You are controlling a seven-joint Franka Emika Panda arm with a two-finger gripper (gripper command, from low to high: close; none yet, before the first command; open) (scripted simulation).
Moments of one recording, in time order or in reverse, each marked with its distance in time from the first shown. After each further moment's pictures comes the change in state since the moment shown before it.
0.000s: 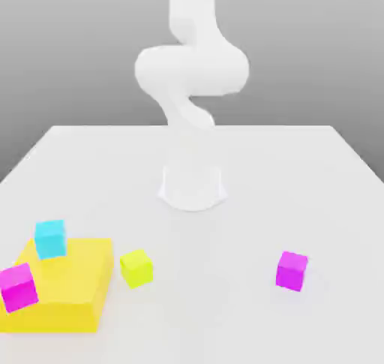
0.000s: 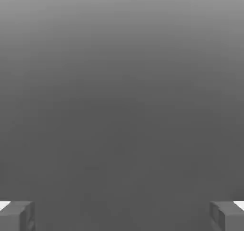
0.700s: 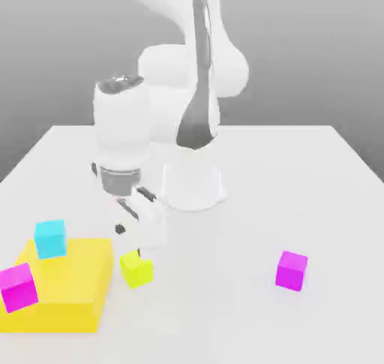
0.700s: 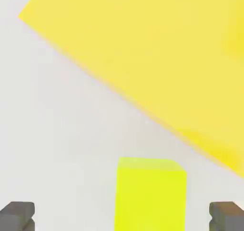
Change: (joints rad) arm -0.293 0.781 -0.009 -0.572 0.005 0.634 0.569
